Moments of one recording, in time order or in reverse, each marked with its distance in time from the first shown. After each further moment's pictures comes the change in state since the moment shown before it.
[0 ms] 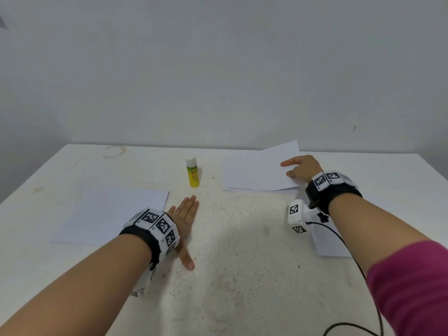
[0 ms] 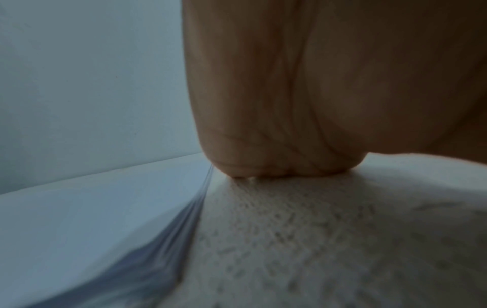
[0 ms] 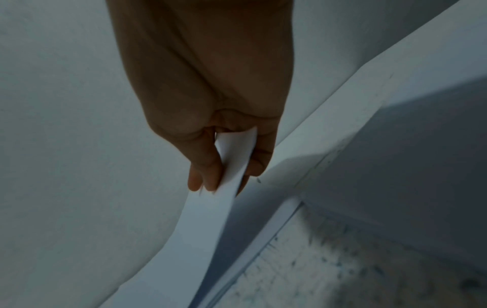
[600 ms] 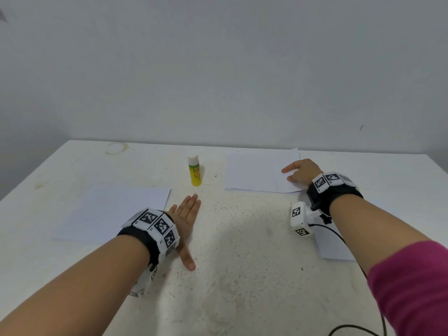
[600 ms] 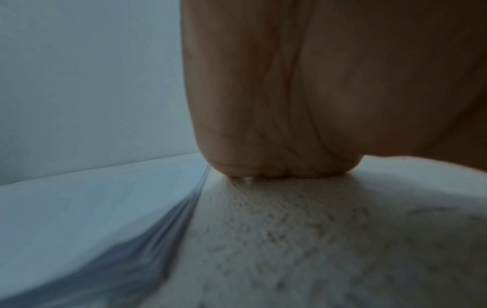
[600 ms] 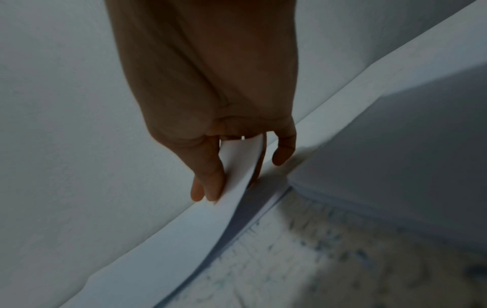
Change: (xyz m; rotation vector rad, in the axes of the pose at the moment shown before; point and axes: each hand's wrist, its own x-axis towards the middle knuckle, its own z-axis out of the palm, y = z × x) left_hand -0.004 0.002 -0.004 -0.005 -0.049 -0.010; right_hand 0.005 0.005 0.011 -0.172 -0.067 0.018
